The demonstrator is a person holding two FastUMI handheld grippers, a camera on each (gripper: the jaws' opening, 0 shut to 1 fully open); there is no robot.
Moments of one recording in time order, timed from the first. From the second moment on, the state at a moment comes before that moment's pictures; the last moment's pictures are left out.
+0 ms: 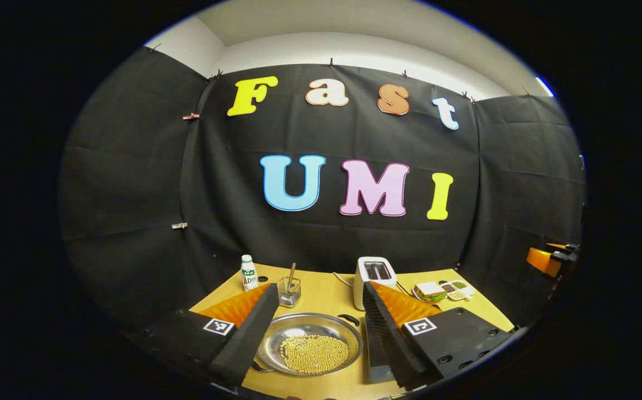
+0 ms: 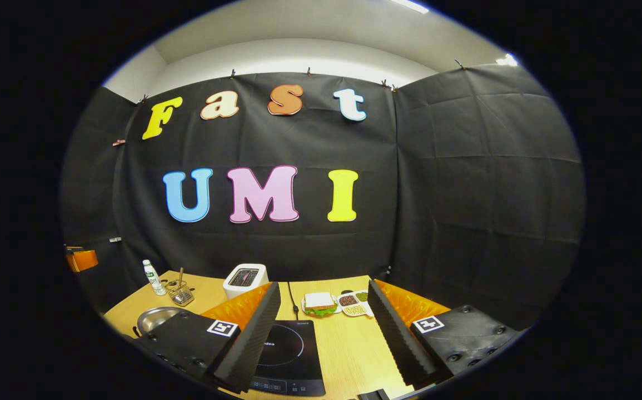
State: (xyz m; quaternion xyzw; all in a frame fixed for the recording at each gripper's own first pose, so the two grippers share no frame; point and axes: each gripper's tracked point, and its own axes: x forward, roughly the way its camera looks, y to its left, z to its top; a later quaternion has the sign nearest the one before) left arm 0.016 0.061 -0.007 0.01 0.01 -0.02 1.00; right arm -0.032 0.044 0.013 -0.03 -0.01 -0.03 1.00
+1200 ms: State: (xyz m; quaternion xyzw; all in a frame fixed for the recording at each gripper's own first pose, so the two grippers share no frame) left arm 0.027 0.099 -0.081 -0.01 0.12 -0.14 0.98; right arm -0.061 0.091 -0.007 -0.04 -0.01 -0.05 1.00
